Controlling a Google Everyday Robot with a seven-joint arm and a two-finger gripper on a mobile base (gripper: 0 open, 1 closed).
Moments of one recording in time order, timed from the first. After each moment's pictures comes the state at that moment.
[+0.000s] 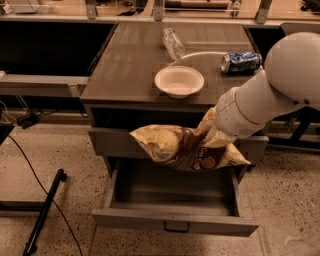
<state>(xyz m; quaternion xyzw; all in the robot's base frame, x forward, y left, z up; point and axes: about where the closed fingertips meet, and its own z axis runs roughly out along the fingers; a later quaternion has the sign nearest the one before) 0.486 -0.119 0.832 -0.71 0.65 0.03 0.26</state>
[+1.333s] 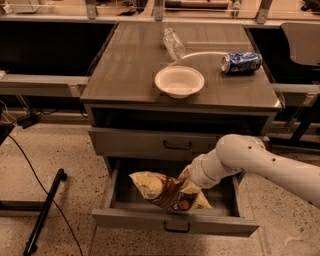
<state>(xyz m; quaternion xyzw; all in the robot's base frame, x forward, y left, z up) 0.503 -0.086 0.571 -0.67 0.69 0.14 0.24</state>
